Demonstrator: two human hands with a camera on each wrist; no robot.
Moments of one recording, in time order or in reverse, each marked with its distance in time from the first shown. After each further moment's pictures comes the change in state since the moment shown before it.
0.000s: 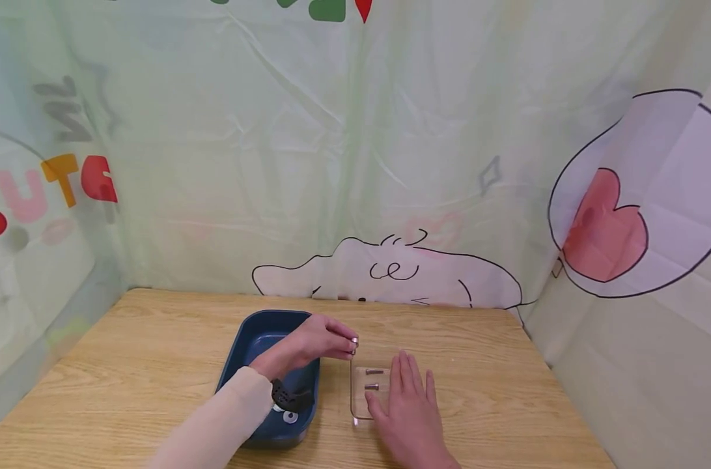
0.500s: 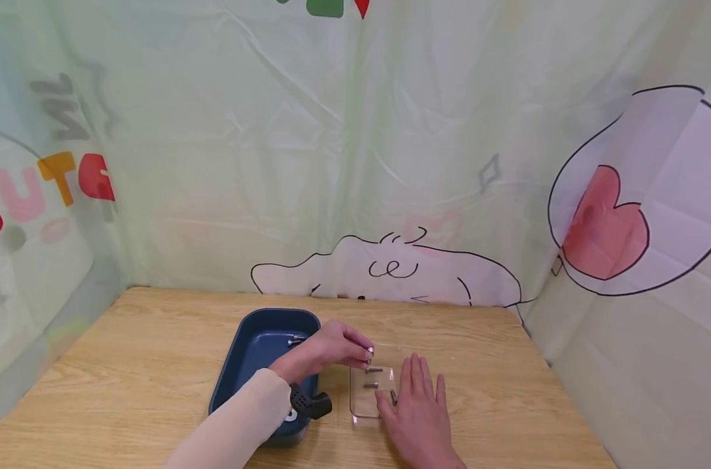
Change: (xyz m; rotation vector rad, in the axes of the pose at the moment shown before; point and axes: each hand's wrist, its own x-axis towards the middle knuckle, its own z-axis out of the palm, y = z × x) left_hand 0.009 0.000 0.027 0.057 -0.034 -0.066; right_hand -0.002 0.016 0.002 -0.028 -0.037 0.077
